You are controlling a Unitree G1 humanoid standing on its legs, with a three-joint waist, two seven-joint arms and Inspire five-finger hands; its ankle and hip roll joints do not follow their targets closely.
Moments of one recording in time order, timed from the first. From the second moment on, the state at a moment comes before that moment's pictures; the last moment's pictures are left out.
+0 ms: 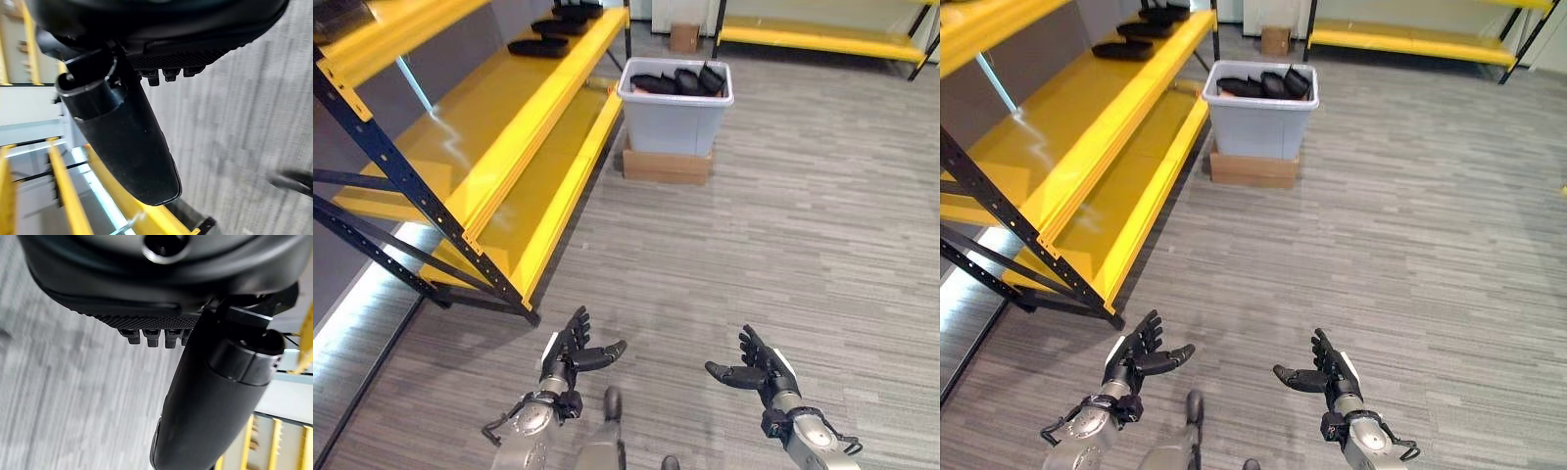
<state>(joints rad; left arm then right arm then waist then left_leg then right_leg) 0.11 0.33 -0.23 0.35 -0.49 -0.11 0.08 0.15 -0.39 0.27 0.37 0.51 -0.08 -0.05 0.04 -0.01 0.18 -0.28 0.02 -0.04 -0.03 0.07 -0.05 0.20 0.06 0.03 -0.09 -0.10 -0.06</state>
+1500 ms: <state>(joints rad) 0.09 0.34 -0.27 0.31 -0.47 -0.11 0.08 0.16 -0.38 0.26 0.29 0.49 -0.09 -0.04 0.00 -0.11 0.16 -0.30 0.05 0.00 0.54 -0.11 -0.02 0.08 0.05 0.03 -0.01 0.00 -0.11</state>
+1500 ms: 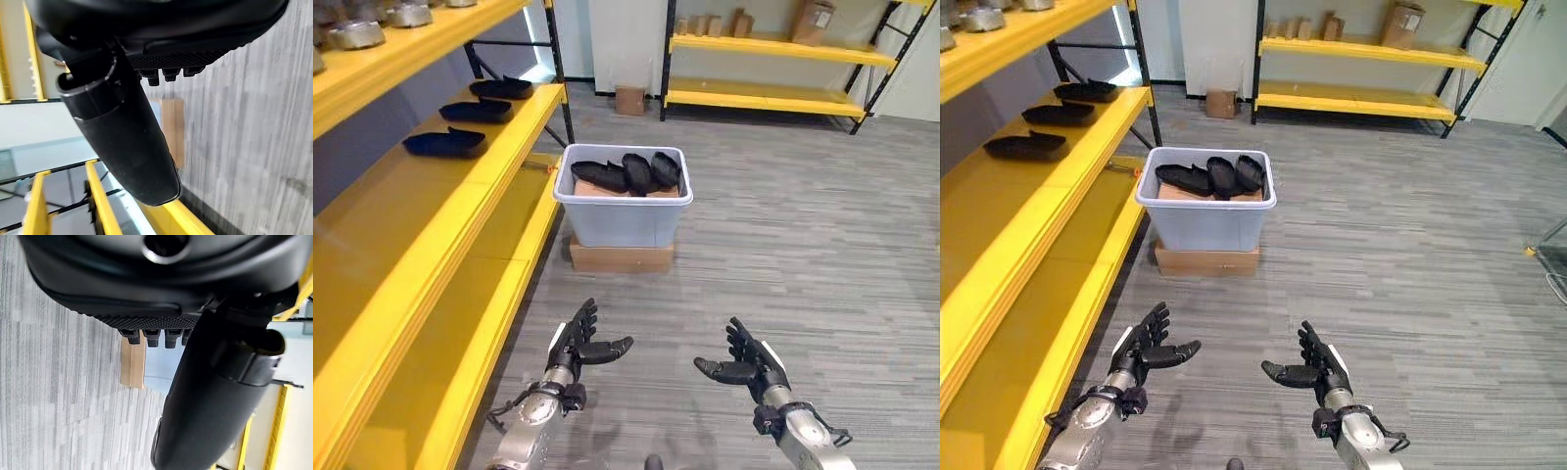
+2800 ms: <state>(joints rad) 0.12 0.35 -0.27 0.34 -0.46 -0.11 0.06 0.23 -0.37 0.33 0.29 0.40 -0.05 0.01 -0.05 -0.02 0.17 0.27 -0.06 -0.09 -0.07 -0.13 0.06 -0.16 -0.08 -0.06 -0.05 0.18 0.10</state>
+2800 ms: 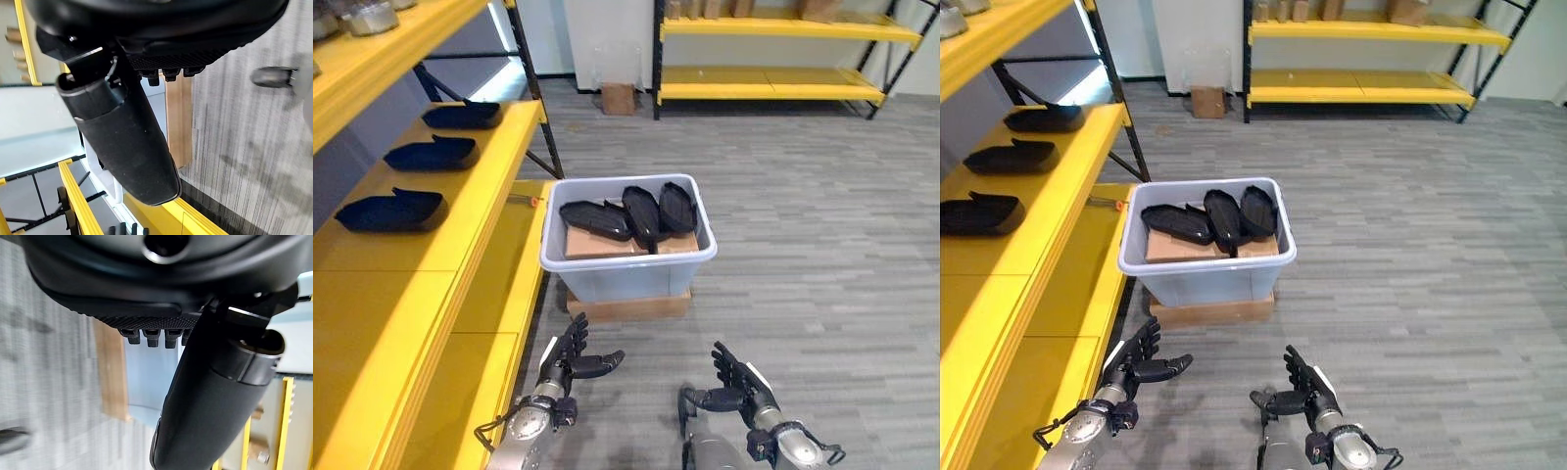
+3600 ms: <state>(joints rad) 0.10 0.34 -0.27 0.35 -0.46 -0.11 0.06 0.16 -0.41 0.30 0.33 0.43 -0.08 -0.02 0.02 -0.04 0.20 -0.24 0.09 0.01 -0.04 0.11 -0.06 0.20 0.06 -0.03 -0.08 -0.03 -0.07</state>
